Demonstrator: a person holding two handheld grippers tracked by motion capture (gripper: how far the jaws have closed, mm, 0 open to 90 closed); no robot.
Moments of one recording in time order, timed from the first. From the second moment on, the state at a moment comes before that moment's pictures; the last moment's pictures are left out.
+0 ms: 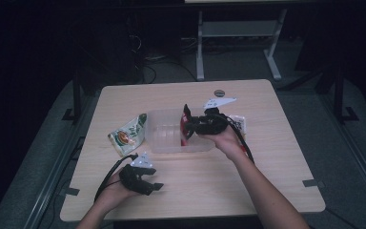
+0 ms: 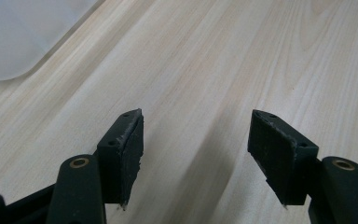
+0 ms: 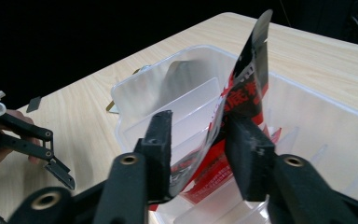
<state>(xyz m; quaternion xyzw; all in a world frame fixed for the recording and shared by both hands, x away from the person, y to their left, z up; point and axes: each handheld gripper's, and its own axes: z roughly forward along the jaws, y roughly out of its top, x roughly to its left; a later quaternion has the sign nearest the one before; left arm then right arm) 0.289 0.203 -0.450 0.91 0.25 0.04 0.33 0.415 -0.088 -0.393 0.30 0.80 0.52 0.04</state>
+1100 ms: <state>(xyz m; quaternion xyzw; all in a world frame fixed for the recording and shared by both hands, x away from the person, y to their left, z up) 0.289 0.209 -0.450 0.90 0.27 0.04 0.34 0.368 -0.157 -0.371 0.30 0.82 0.48 0.10</state>
